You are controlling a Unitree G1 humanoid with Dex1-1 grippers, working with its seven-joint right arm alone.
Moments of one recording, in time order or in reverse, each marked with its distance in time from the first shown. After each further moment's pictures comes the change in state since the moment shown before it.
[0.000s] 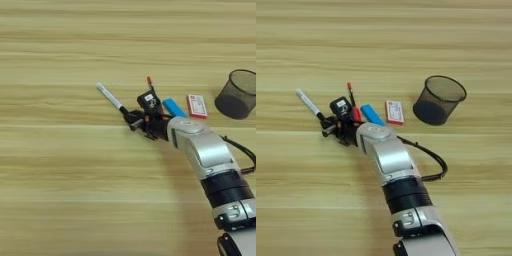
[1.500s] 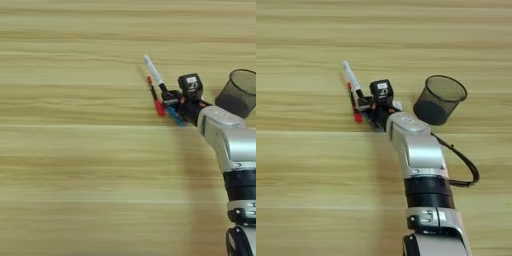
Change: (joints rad) arm -0.007 -0.039 -0.256 -0.041 0.024 -0.005 -0.185
